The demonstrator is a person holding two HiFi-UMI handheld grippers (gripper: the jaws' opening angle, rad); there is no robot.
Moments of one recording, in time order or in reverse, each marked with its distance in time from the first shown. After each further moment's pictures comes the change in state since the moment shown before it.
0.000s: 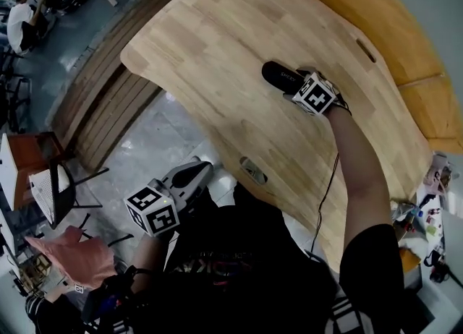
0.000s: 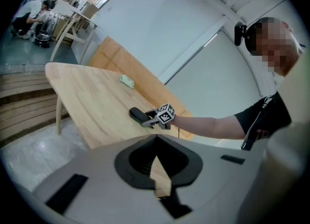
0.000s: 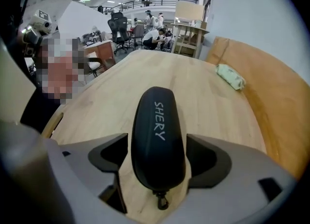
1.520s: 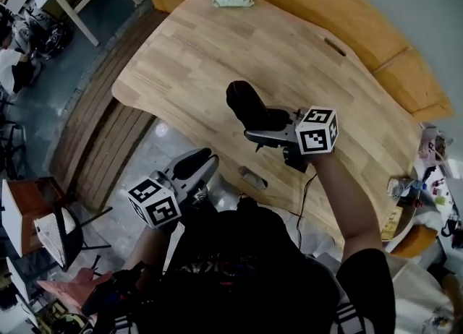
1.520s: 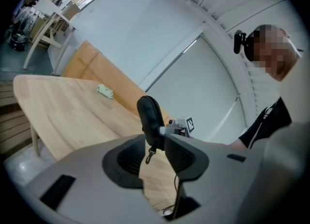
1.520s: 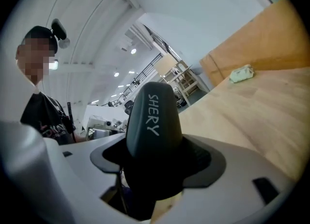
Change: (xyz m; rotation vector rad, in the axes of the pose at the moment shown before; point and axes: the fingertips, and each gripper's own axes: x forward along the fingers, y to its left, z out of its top) left arm 0.008 -0.008 0.057 0.124 -0.063 -0.219; right arm -0.157 0.143 0.140 0.590 -0.772 0.488
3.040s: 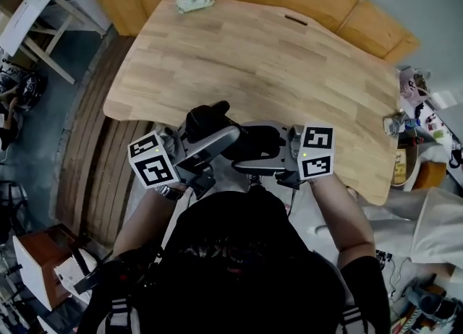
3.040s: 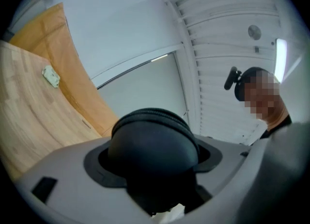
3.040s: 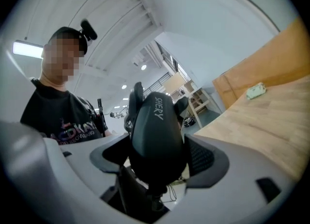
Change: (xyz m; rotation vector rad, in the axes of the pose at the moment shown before) left arm -0.012 -0.093 0.072 -0.061 -0.024 -0.639; right arm 0.027 0.185 -0.010 -0.124 -0.246 0.010
